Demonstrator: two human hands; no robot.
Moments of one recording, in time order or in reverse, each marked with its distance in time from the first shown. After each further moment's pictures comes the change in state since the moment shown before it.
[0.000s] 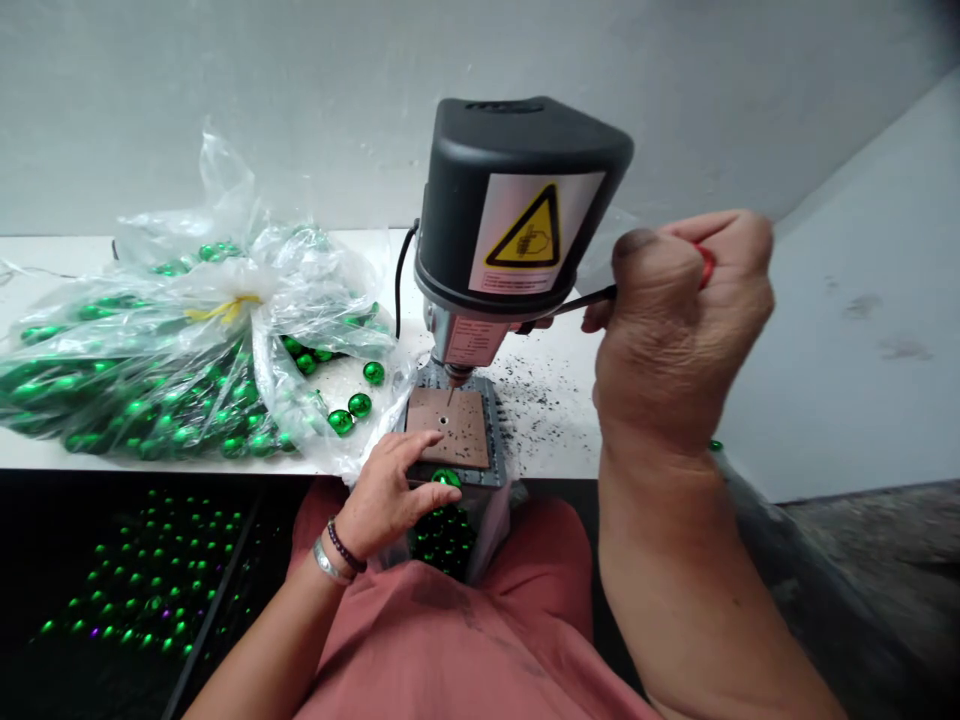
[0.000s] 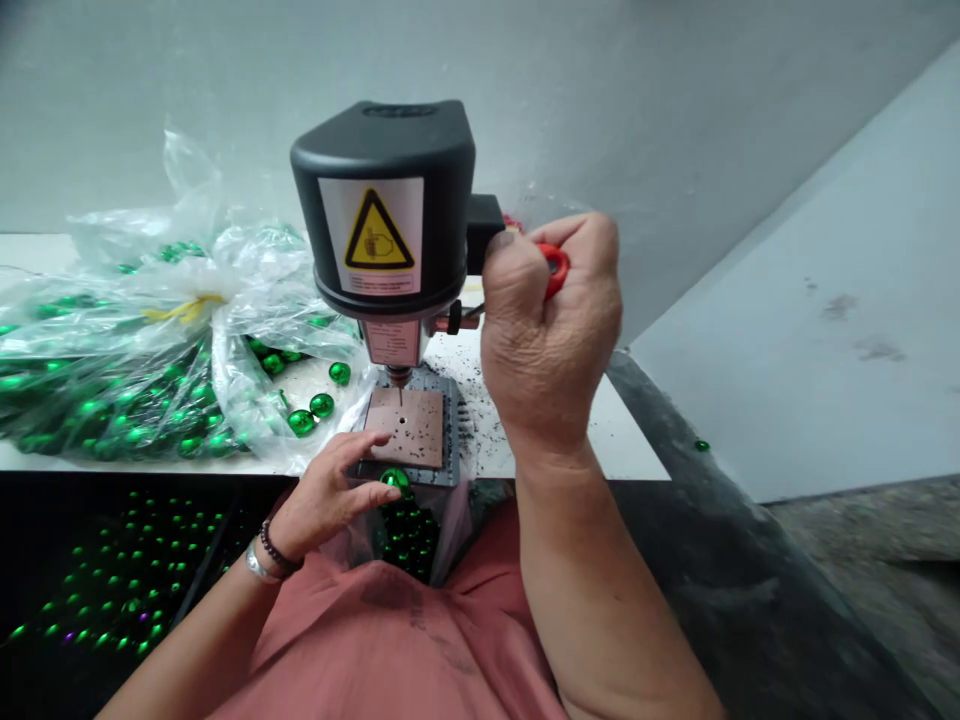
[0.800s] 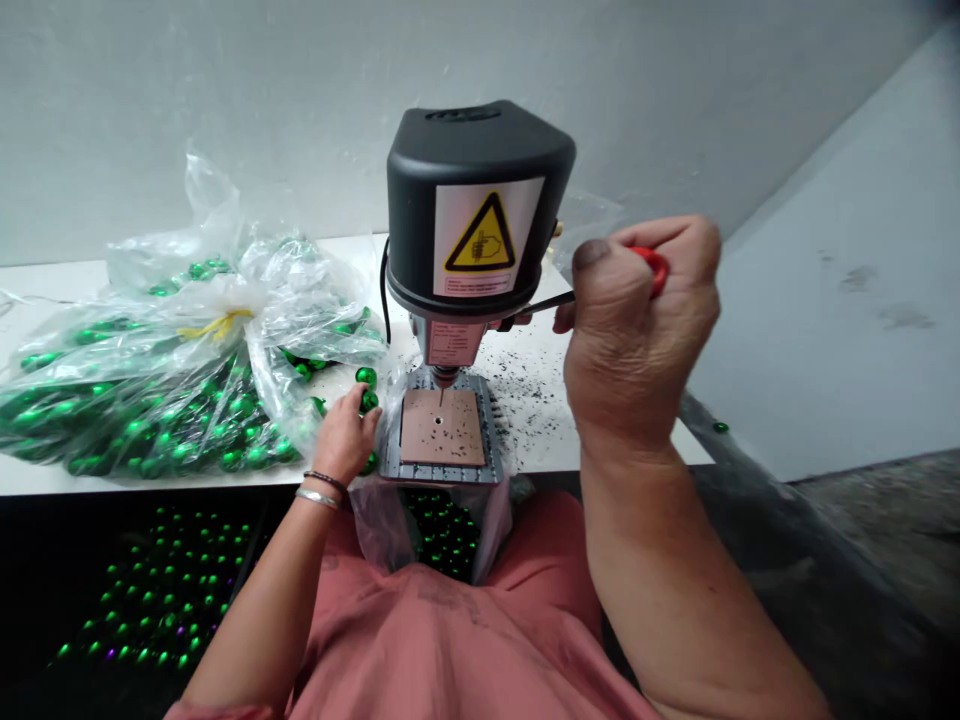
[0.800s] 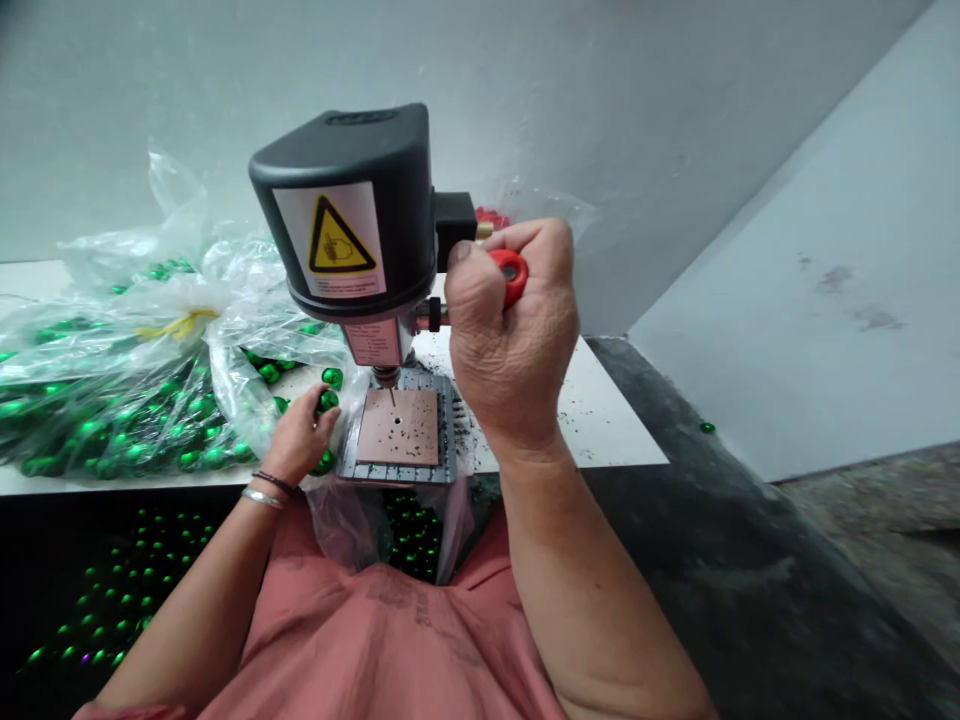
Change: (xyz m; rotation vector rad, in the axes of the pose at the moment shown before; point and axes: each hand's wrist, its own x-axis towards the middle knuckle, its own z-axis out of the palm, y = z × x) left_hand 0.047 -0.059 -0.027 0.488 0.212 -0.187; right_hand -0.006 -0.001 -0.002 0.093 0.022 0.045
